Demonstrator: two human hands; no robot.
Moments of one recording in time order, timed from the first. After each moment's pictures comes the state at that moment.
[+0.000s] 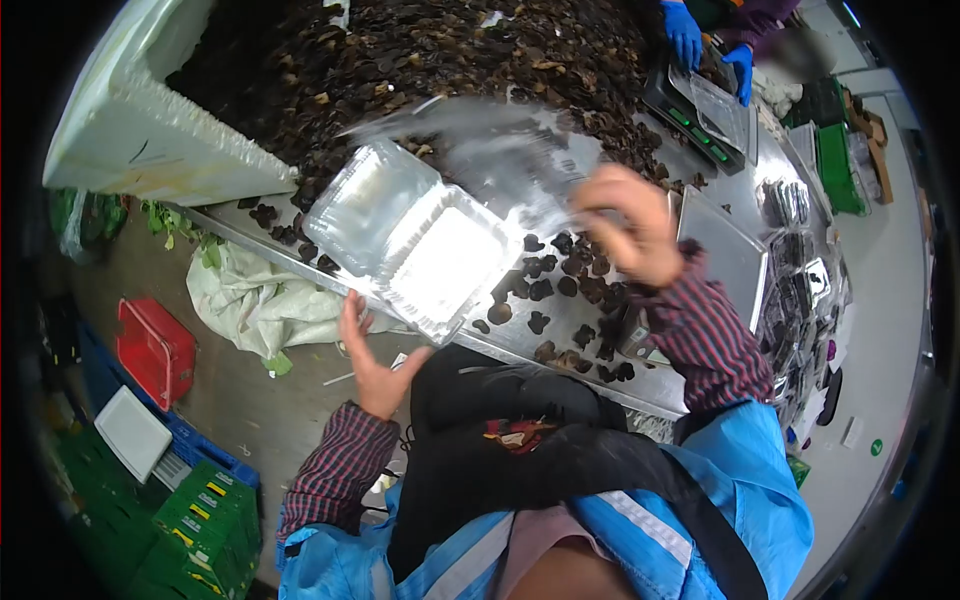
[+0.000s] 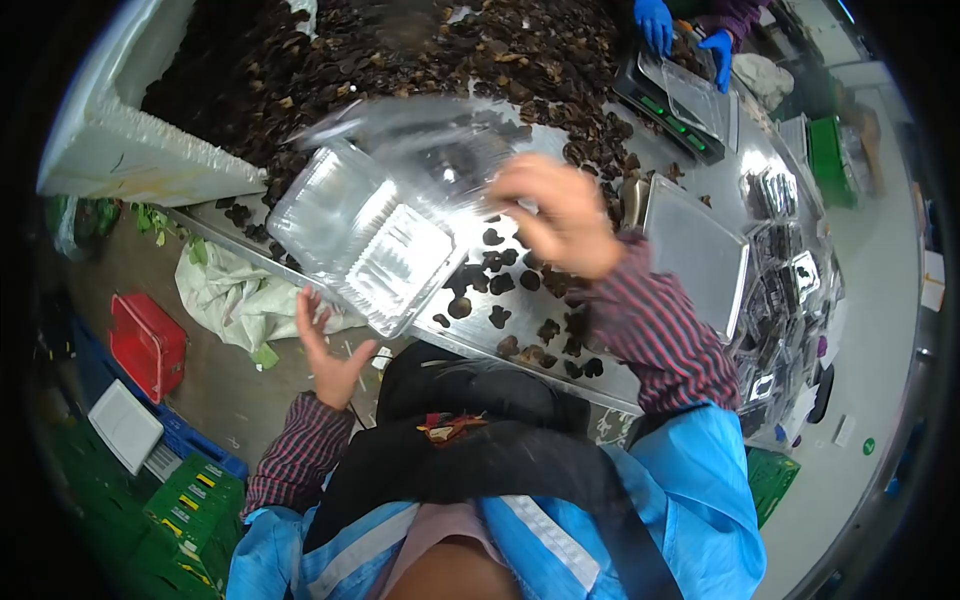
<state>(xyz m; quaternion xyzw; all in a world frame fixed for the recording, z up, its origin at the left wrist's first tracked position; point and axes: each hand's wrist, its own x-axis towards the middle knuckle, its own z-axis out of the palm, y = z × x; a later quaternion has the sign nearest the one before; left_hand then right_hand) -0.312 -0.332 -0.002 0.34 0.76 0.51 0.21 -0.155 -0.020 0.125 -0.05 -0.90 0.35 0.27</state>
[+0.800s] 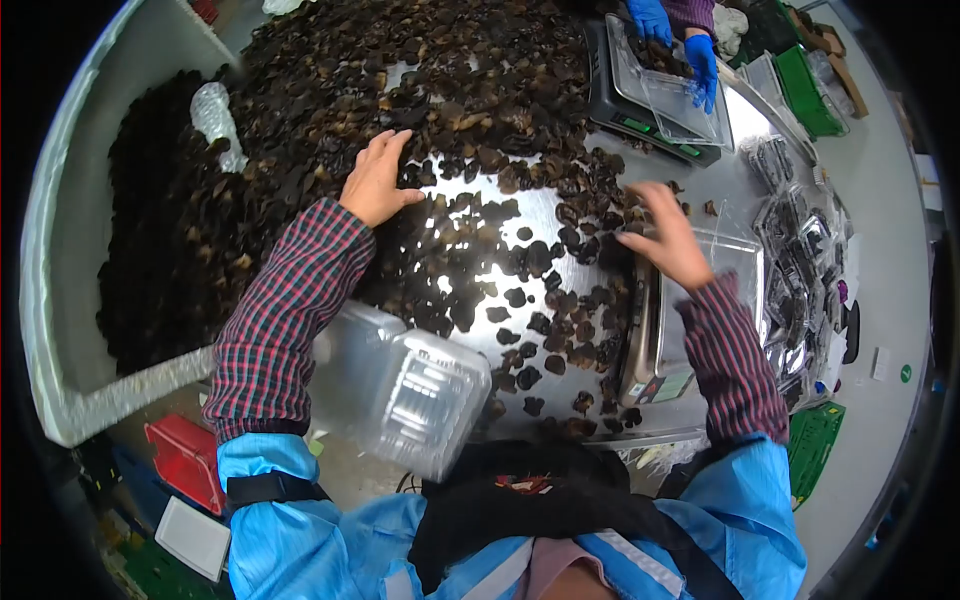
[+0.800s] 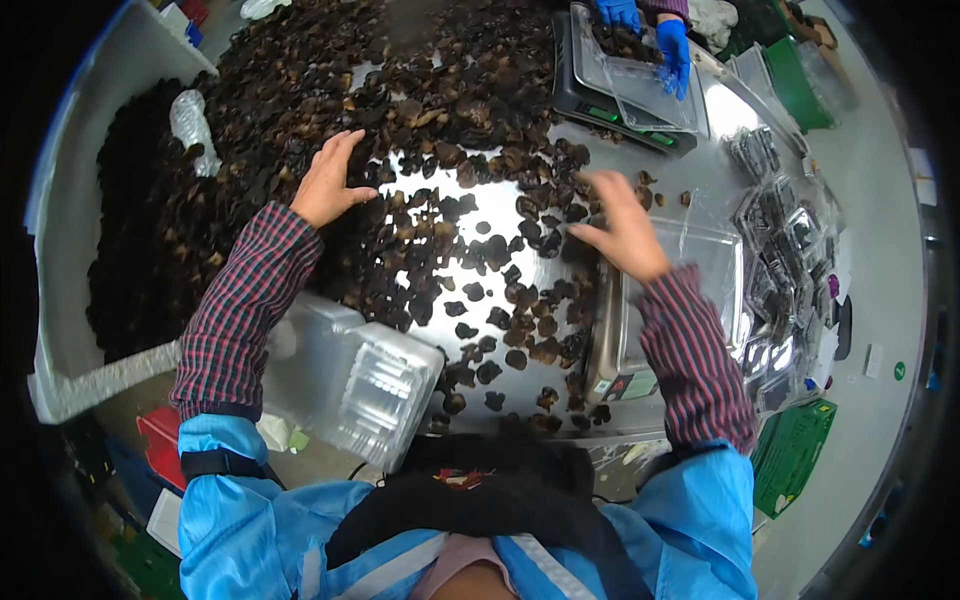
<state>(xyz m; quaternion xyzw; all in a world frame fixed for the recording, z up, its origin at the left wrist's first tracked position) -0.467 0.070 -0.024 0.67 0.70 0.18 0.19 -0.059 0.130 0.057 -0.42 -0.87 0.26 0.09</state>
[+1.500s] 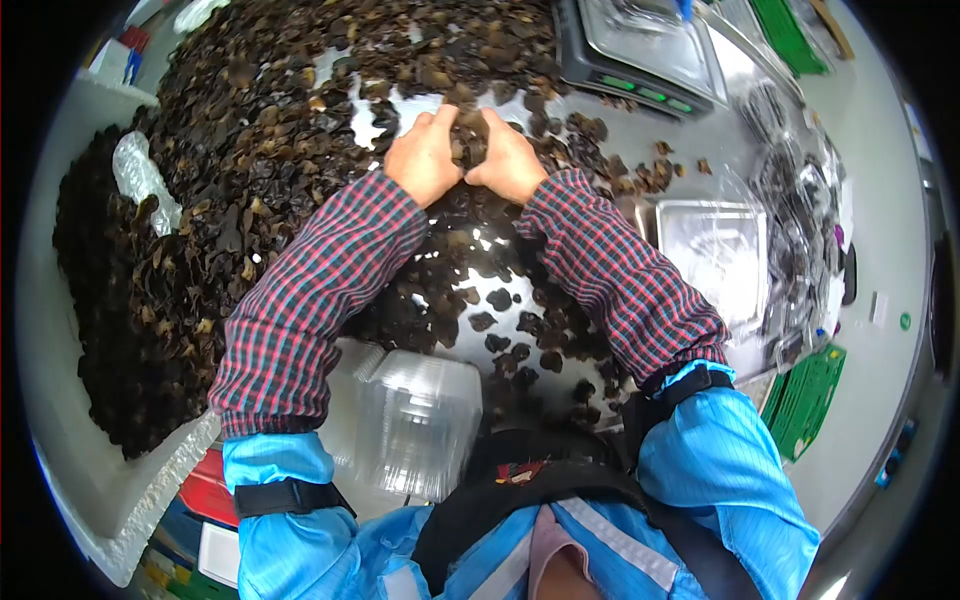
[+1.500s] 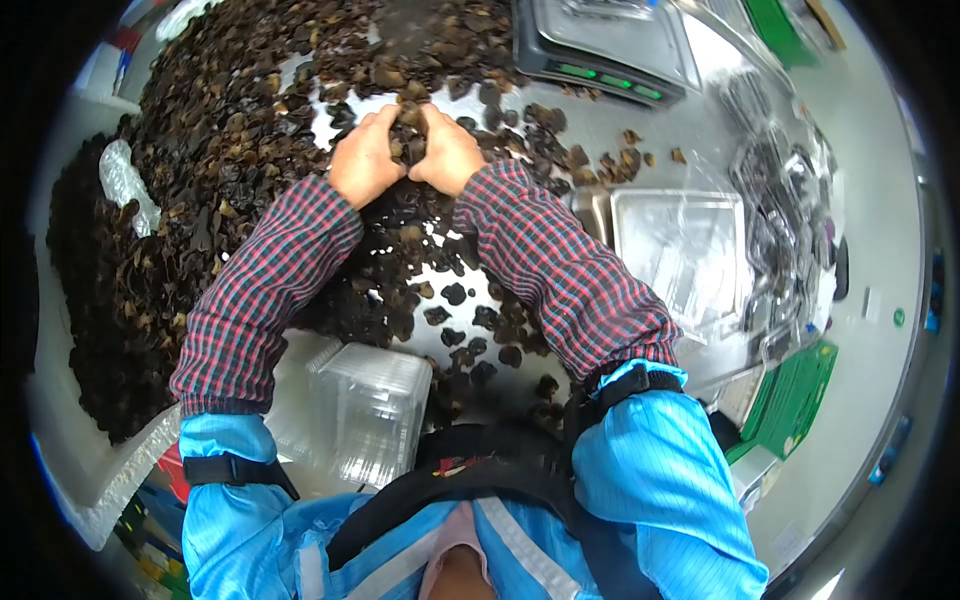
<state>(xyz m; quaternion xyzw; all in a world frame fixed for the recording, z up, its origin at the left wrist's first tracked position) -0.374 0.155 -0.058 0.69 0.66 0.17 0.26 -0.220 0.187 -0.067 -0.49 -0.77 0.37 0.15</state>
